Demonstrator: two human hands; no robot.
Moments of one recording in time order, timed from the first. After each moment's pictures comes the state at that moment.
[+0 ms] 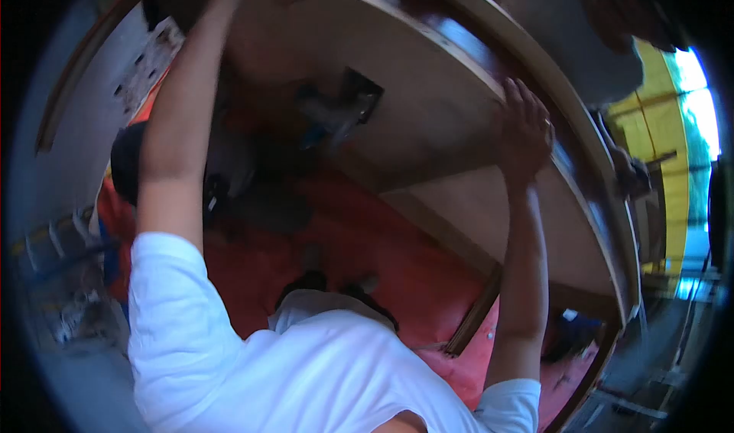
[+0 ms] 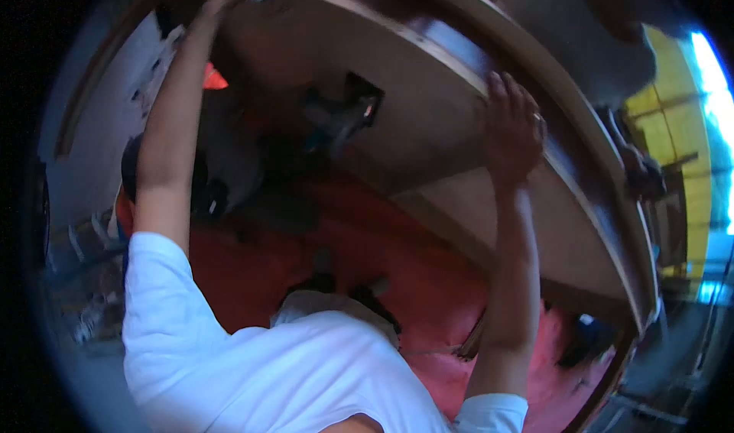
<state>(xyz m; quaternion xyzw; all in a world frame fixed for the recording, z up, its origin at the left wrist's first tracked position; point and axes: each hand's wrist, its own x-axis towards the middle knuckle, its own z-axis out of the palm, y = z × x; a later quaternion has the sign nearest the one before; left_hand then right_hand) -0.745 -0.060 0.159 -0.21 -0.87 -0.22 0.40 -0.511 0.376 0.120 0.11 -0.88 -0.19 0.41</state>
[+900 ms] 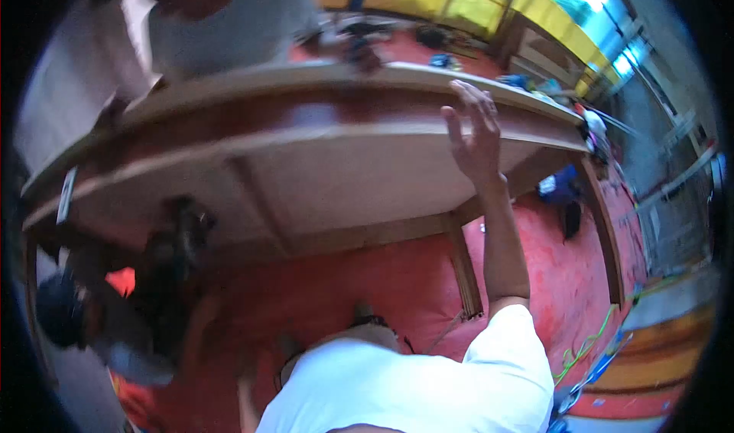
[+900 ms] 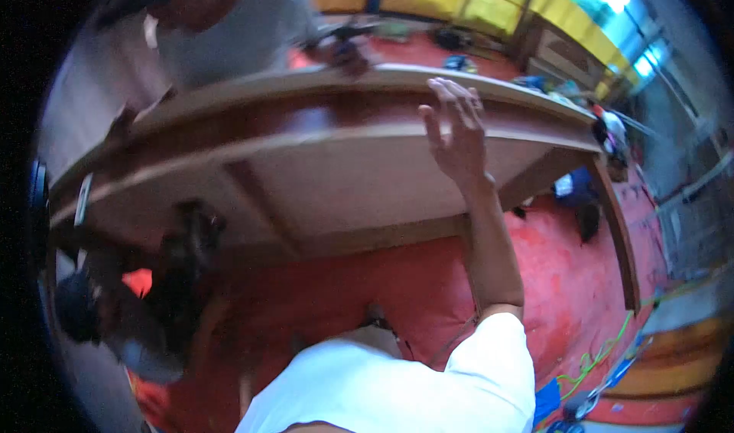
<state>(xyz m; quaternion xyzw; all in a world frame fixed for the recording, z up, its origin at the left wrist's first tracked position) -0.274 0.090 -0.192 -0.05 -0.93 -0.22 -0.29 -0.259 0.688 0.205 -0.02 -0.88 -0.04 0.48</state>
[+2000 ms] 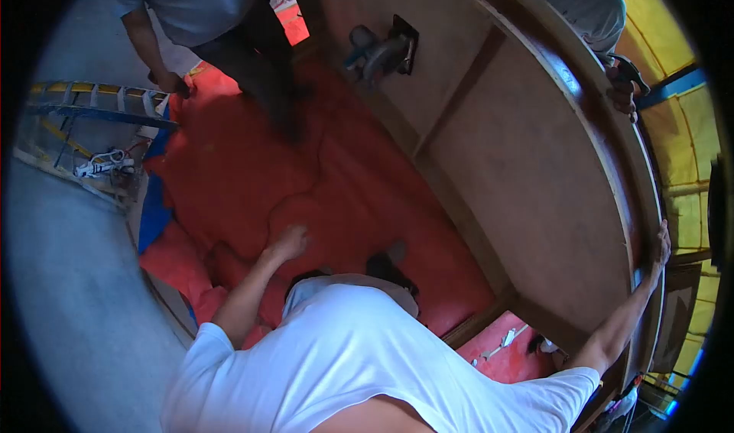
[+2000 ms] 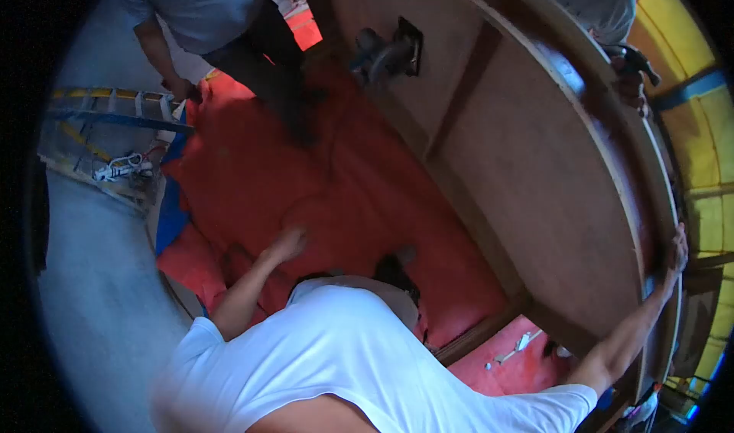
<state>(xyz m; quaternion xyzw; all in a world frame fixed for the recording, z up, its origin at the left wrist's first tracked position) 0.007 0.217 -0.152 0.09 -0.94 -0.24 -0.24 -0.357 1.139 0.147 0.05 -0.97 0.11 0.20</state>
